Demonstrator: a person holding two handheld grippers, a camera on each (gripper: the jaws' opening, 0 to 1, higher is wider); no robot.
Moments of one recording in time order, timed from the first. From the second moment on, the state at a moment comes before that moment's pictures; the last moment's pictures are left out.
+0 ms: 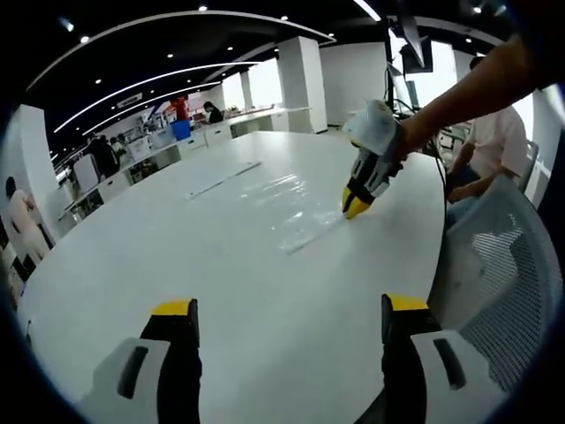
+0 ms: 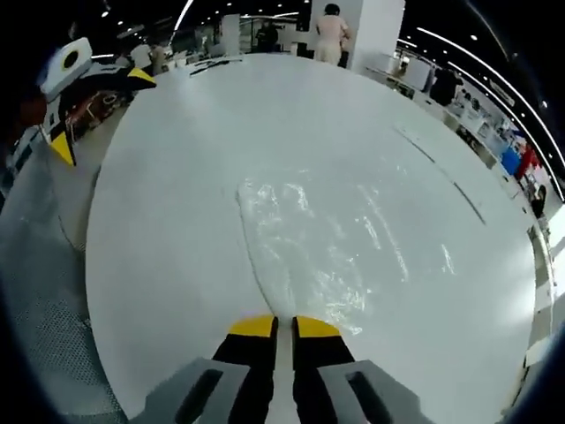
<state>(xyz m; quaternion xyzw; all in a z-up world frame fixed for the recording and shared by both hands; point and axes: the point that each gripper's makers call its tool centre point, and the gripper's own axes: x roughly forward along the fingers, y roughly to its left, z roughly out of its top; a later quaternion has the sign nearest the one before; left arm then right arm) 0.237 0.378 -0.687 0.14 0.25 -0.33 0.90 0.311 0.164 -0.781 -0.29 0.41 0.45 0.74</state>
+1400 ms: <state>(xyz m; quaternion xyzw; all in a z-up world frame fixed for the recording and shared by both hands) 0.232 0.370 -0.691 0.17 0.26 -0.35 0.88 0.269 0.201 -0.751 -0.40 0.31 0.54 0.67</state>
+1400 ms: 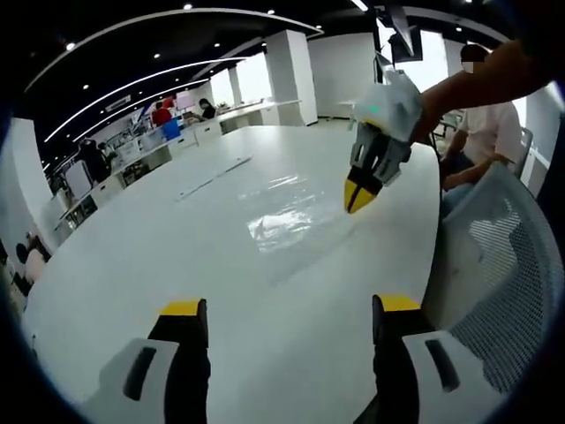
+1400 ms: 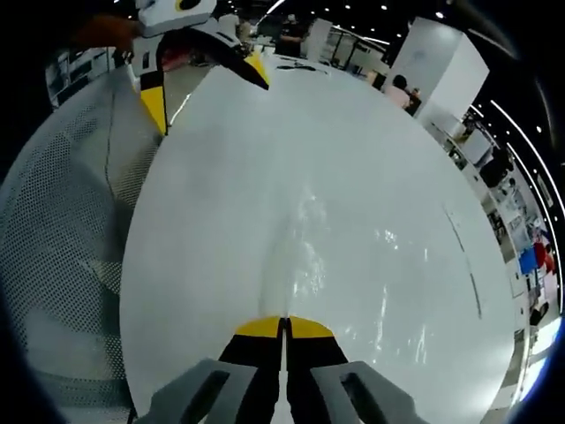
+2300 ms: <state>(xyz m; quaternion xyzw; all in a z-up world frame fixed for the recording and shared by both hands) 0.226 0.353 -0.686 0.20 0.25 -0.37 0.87 0.241 0.214 -0.715 -0.43 0.27 0.57 0.64</state>
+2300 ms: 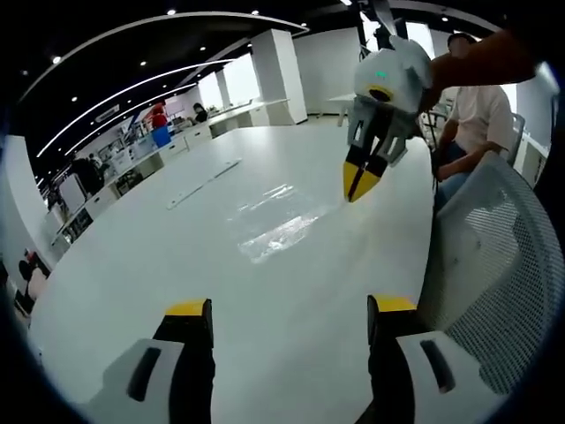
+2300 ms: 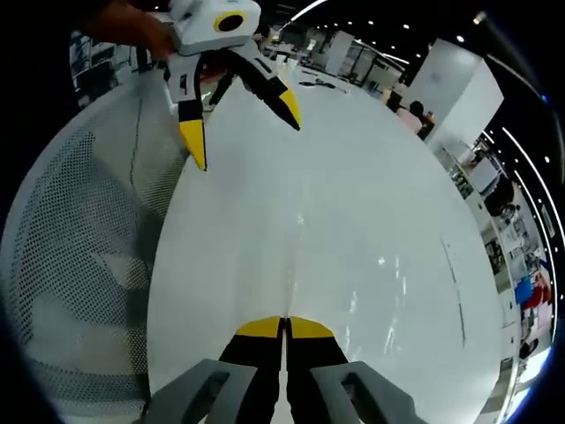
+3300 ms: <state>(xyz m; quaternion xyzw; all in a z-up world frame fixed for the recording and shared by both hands) 0.227 0.346 -0.696 0.32 0.23 -0.41 0.82 0.213 0.230 -0.702 -0.47 0.22 0.62 0.59</state>
